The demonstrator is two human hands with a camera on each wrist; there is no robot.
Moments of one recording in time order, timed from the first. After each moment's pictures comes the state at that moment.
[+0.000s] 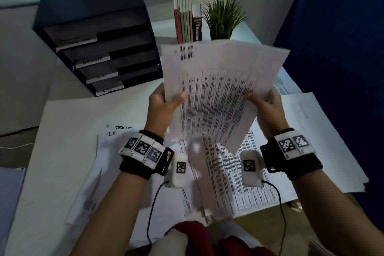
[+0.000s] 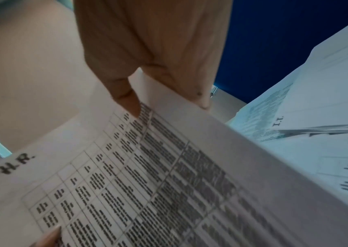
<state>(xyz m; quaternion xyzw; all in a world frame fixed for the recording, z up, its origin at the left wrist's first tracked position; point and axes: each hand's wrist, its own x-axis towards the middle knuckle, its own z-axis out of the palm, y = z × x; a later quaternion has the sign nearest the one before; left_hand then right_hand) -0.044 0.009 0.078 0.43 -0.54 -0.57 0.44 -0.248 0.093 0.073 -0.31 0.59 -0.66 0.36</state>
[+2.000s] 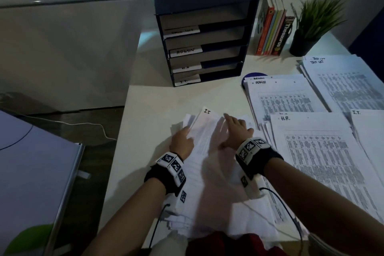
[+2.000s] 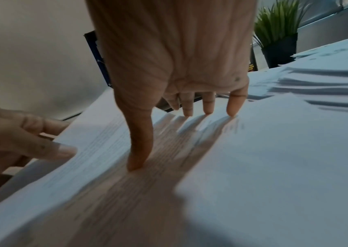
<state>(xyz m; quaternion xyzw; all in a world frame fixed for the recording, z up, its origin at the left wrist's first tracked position) 0.164 -0.017 -0.033 0.66 -0.62 -0.42 0.10 -0.009 -0.003 -0.028 -0.60 0.75 0.01 0.28</state>
